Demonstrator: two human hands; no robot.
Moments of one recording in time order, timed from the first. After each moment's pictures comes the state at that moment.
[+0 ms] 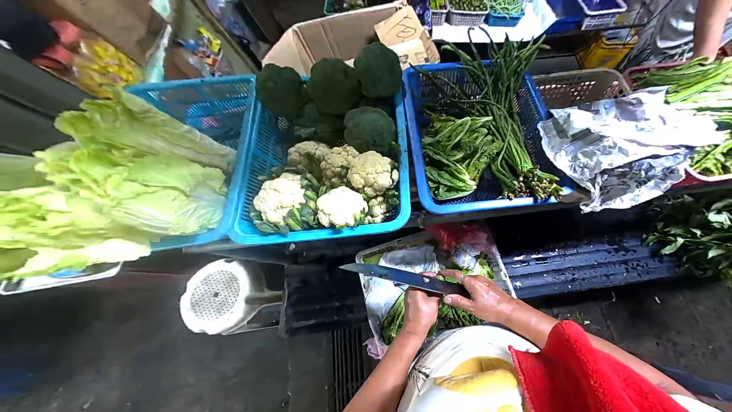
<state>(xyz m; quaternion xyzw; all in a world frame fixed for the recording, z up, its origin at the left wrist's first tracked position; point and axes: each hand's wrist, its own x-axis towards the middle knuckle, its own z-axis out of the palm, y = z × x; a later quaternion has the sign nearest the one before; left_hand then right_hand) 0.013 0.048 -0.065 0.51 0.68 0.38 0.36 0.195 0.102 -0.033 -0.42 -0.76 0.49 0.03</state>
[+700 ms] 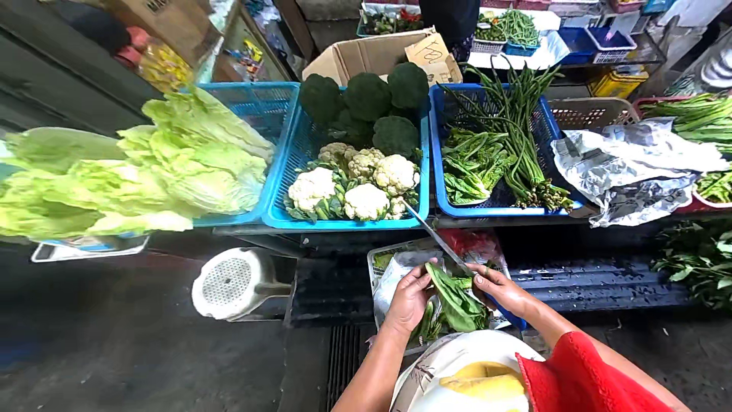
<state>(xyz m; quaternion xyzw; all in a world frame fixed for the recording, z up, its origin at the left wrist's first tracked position) -0.028 0.052 -0.035 0.21 0.41 0.57 0.68 0.215 0.110 -0.025 -0.37 -0.55 0.73 0.17</state>
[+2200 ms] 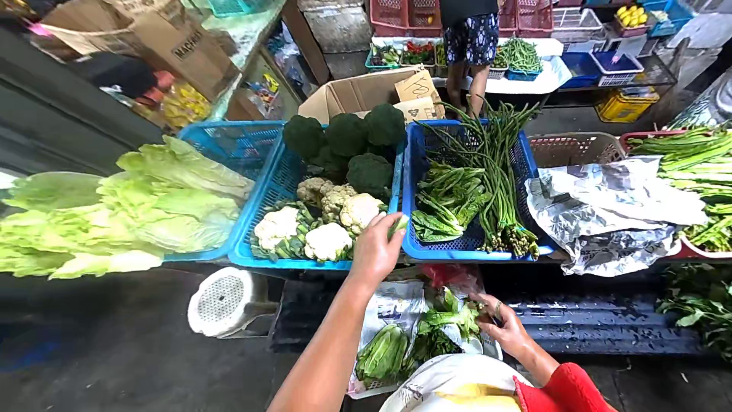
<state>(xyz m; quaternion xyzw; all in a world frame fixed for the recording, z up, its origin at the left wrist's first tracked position) 0.002 0.209 0.093 0.62 0.72 0.25 0.19 0.302 0.140 -0.058 -0.37 -0.61 0.62 0.32</state>
